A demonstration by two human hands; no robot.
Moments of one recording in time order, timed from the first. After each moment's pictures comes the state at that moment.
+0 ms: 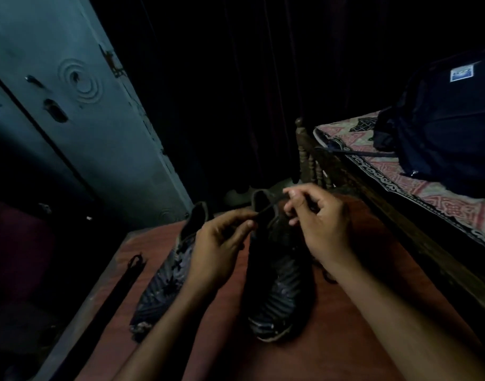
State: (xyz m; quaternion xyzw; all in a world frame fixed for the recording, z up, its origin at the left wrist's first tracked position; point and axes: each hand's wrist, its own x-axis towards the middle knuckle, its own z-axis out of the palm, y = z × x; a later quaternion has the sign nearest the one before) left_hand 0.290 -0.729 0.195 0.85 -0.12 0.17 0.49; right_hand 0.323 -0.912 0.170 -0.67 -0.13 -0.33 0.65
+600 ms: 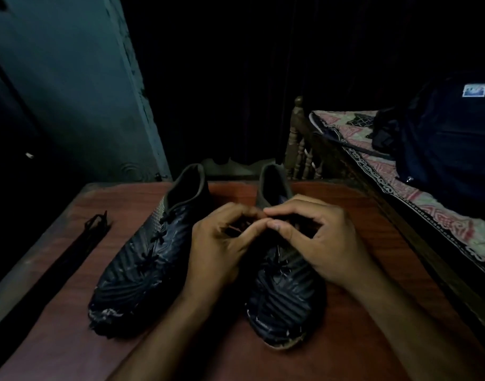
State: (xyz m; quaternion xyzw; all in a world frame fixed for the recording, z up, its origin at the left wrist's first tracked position) left_hand 0.298 -0.719 0.143 0.78 -0.16 0.23 0.56; right_hand 0.314 -0.901 0.158 -0.81 -0.28 -0.19 0.48
